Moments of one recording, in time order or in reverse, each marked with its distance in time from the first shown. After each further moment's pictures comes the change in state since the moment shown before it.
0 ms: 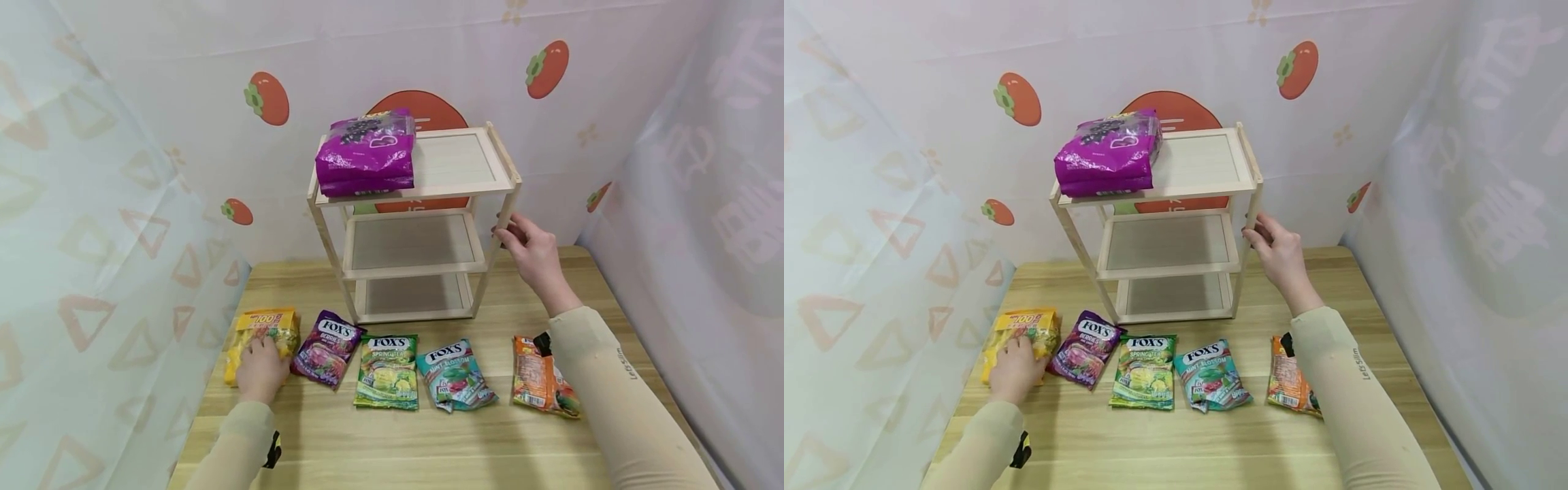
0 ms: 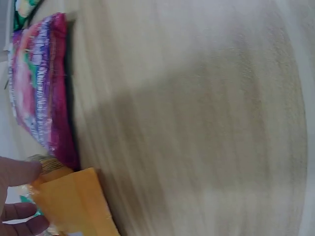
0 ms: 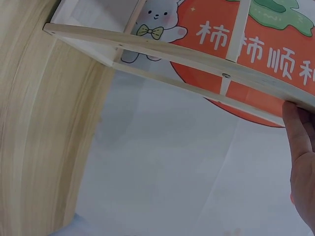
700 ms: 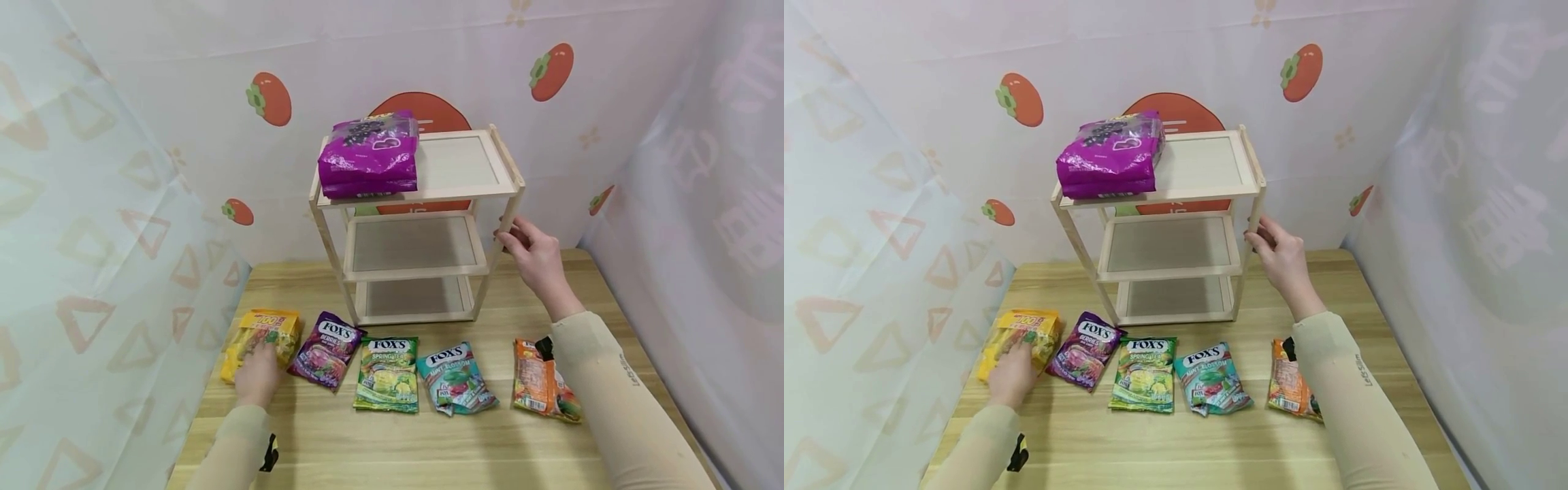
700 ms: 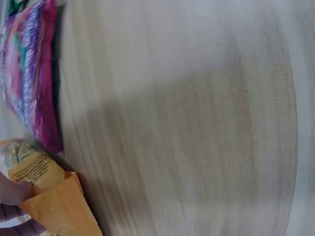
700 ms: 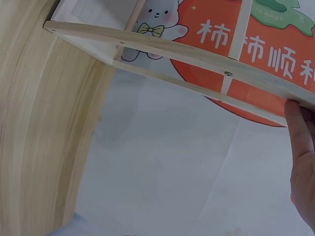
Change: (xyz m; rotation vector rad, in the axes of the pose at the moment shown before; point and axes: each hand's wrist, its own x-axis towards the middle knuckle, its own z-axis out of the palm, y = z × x) left_hand 0.005 -0.011 0.006 0.032 -0.058 0.044; right_hand 0.000 0.002 0.000 0.020 0.002 -0.006
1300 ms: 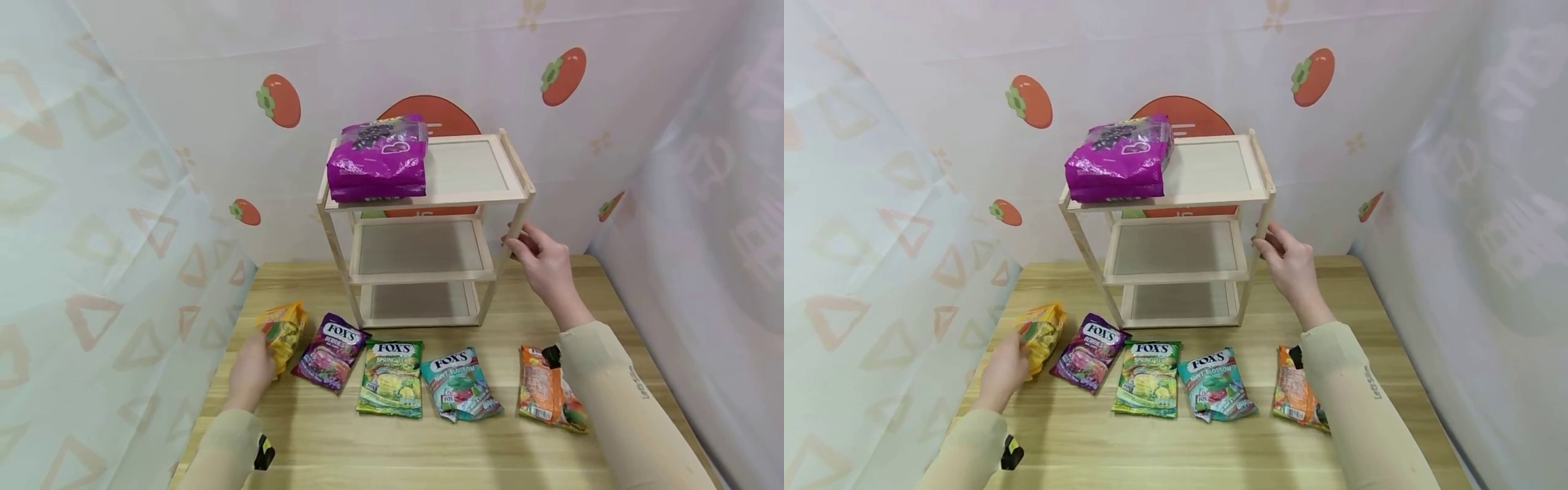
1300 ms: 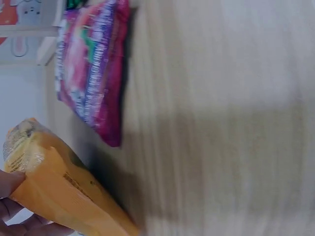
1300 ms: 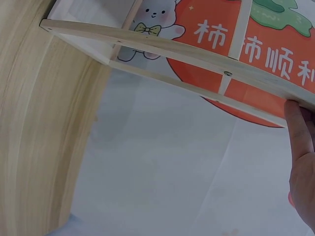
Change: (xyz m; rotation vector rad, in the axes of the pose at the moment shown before) left_hand -0.004 -0.006 -0.033 -0.234 0.107 0.028; right_hand -0.001 0.001 0.001 0.022 0.015 -0.025
